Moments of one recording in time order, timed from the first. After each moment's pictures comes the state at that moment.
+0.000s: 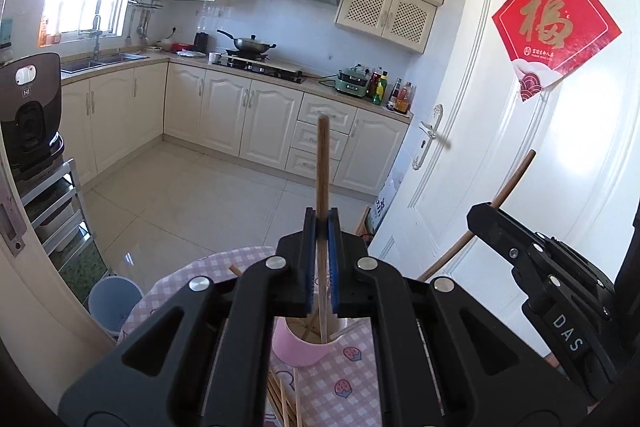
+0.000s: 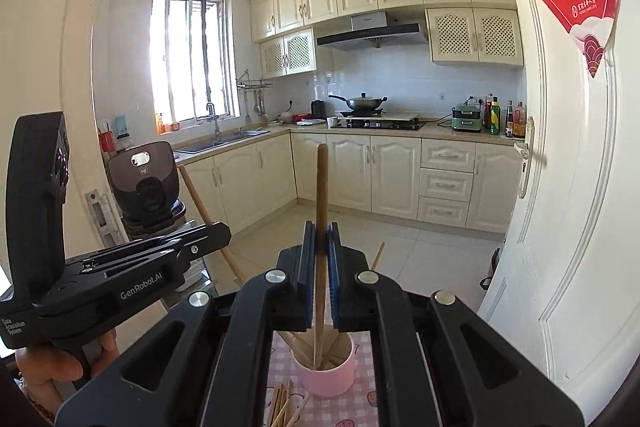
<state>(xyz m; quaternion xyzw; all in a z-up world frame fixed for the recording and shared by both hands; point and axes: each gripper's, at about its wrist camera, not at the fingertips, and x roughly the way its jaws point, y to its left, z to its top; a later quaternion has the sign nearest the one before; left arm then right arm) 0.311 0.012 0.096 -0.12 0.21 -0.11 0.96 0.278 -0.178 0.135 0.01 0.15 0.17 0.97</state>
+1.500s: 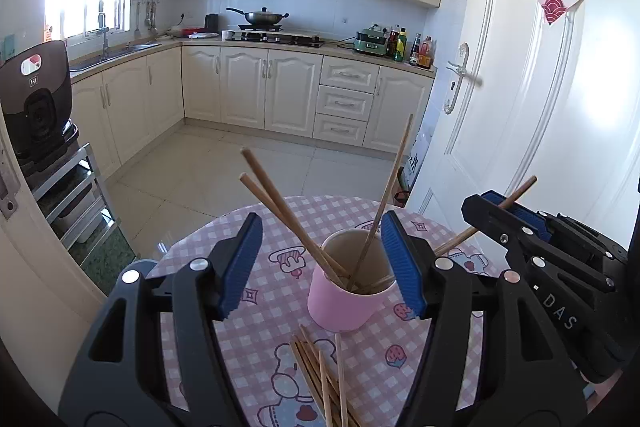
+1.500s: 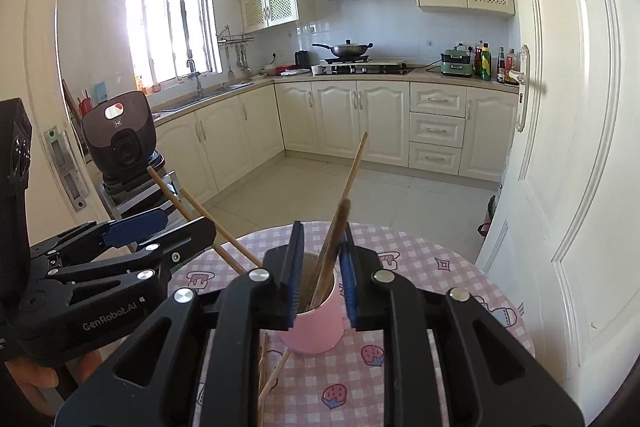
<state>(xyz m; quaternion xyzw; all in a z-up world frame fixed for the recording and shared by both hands) 0.318 -0.008 0.018 -0.05 0.26 -0.08 0.96 0.309 -0.188 0.052 0.01 0.23 0.15 0.96</state>
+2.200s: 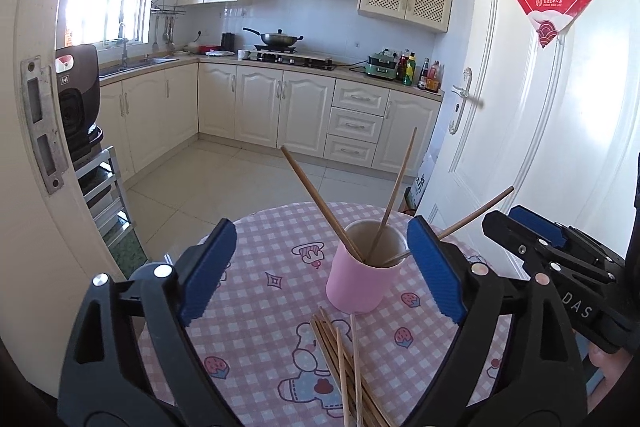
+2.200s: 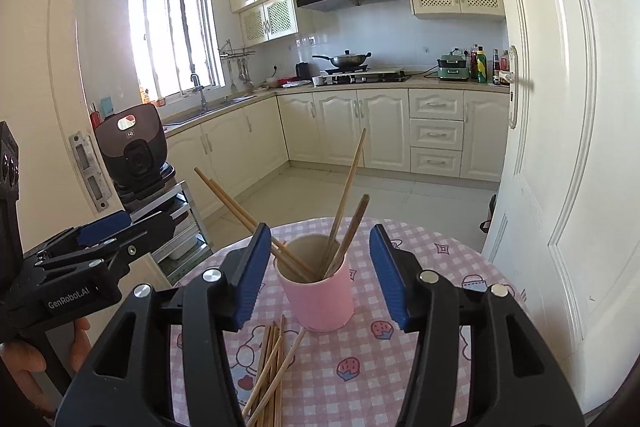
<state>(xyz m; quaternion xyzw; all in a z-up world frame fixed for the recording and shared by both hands) 0.257 0.020 0.023 -0.06 0.22 -0.06 0.97 0.266 -0.198 0.047 0.03 0.22 0.16 0.96</state>
